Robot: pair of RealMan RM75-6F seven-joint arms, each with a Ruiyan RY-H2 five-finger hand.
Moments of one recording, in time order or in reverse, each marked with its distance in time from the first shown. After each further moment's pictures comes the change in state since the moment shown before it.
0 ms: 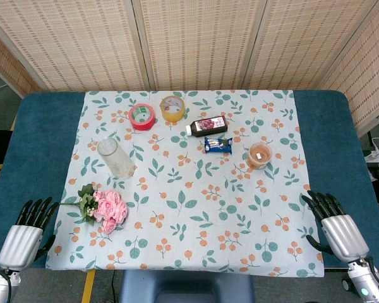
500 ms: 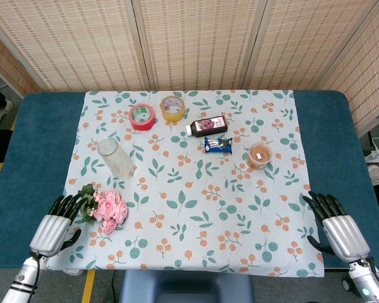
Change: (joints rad) left arm -0.123 -0.094 -0.047 -0.022 -0.086 -0.224 -0.013; right arm 0.001 0.004 -0.003 0.006 0.004 -0.006 0.011
